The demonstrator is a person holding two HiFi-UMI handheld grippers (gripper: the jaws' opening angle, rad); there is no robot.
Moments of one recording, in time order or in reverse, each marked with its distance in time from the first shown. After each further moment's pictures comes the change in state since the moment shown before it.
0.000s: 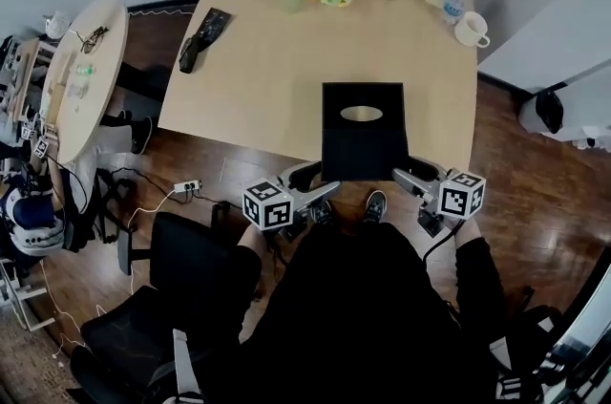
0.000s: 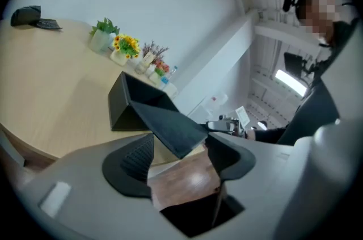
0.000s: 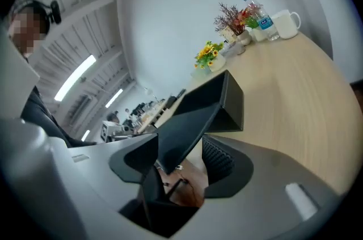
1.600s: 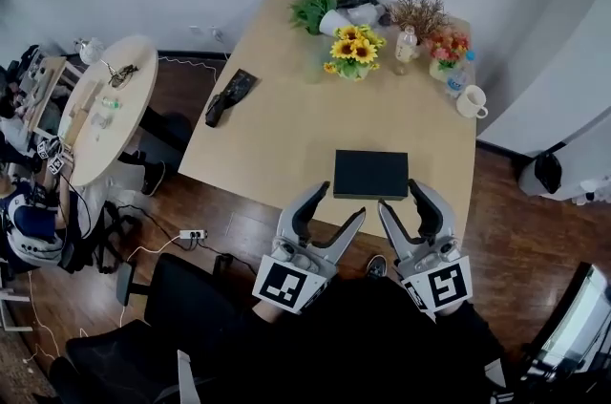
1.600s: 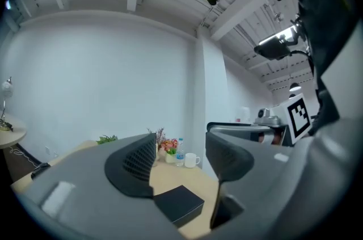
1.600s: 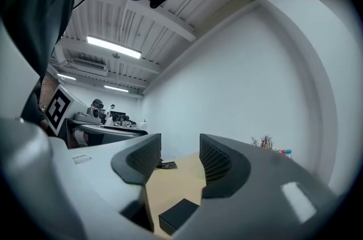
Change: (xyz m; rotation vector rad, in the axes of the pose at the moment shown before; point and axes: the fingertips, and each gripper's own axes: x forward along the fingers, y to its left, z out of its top) left arm -0.054 -0.155 0.205 0.616 -0.528 0.341; right arm -0.037 0.221 0.182 -0.804 -0.590 -0.209
